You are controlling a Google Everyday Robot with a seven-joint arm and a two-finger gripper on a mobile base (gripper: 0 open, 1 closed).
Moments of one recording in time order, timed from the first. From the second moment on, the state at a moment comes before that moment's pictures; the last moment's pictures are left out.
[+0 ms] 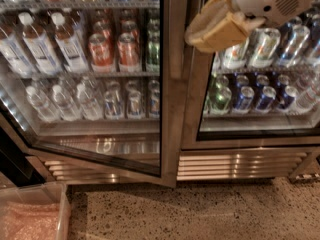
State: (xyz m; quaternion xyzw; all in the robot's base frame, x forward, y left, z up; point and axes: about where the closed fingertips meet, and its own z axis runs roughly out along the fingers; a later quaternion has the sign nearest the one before) arm 0.457 -0.066 1.042 -0.68 0.64 0.16 0.33
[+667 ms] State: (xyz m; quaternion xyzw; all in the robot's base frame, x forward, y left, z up) arm 0.368 -0.068 1.093 -0.66 0.60 0.08 0.44
